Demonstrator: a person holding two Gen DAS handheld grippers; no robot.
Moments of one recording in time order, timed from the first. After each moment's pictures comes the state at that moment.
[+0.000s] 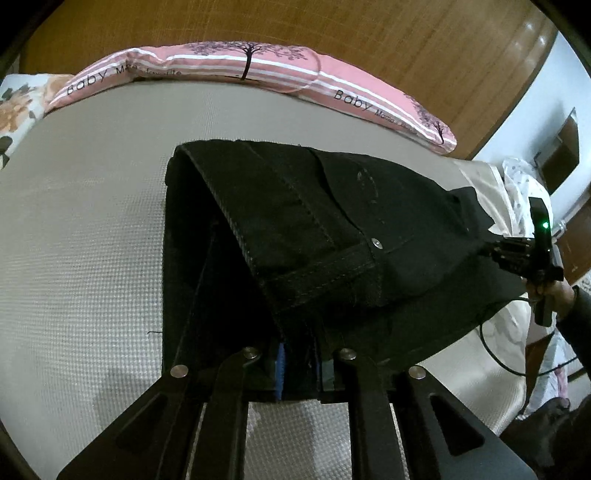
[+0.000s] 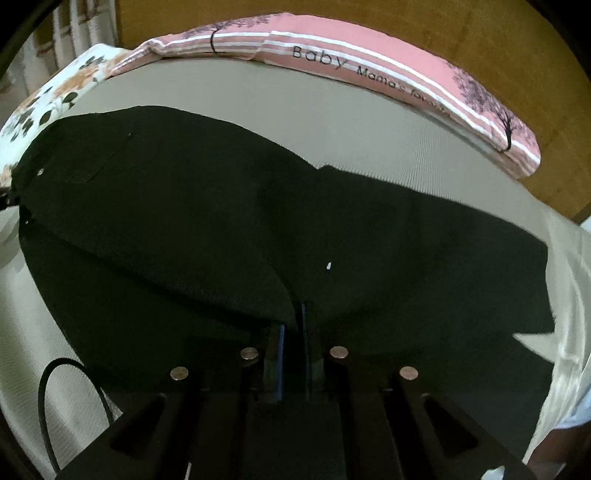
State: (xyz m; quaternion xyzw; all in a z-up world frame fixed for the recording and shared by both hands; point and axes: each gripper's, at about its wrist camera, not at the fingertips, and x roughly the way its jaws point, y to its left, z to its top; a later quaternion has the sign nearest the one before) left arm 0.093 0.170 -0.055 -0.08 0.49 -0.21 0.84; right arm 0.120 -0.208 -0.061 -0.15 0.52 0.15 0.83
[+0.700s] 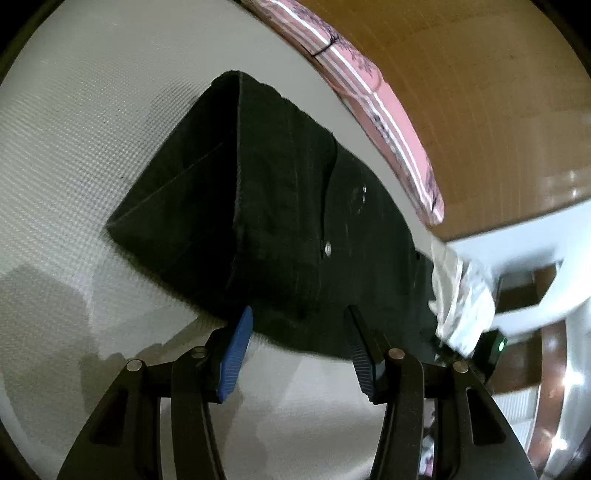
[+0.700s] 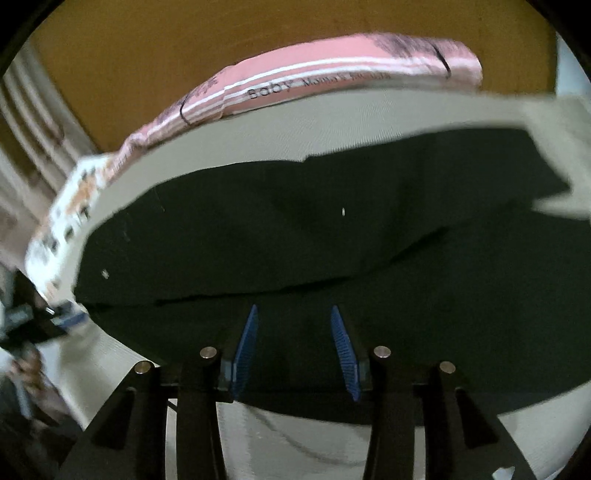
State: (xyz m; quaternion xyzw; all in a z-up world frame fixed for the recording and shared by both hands) left arm 0.066 0.189 -0.073 -0.37 0.51 -0.17 0.75; right arm 0.057 -0.249 -0.044 0.13 0.50 0.14 0.85
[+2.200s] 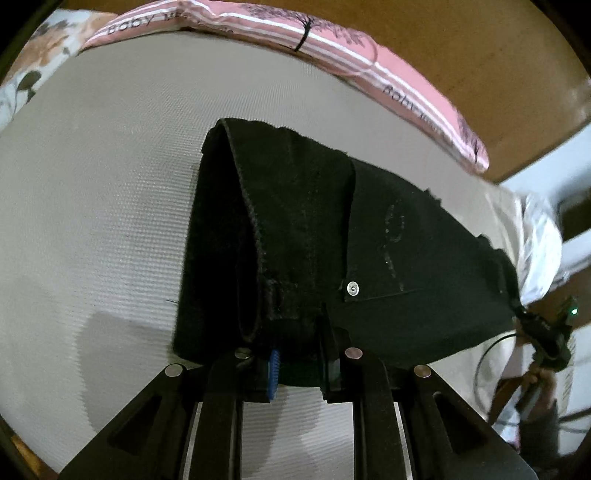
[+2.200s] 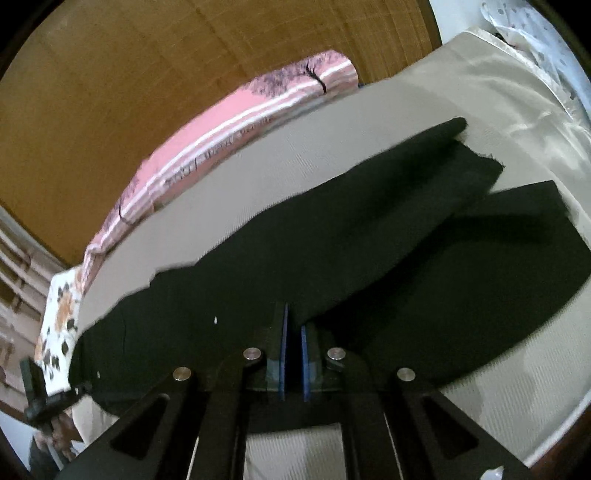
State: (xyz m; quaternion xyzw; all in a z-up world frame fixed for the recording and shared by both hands) left arm 0.114 0.190 -0.058 -0.15 0.57 -0.16 0.80; right arm 0.023 -0.320 -0.036 0.25 0.44 -0.02 0.86
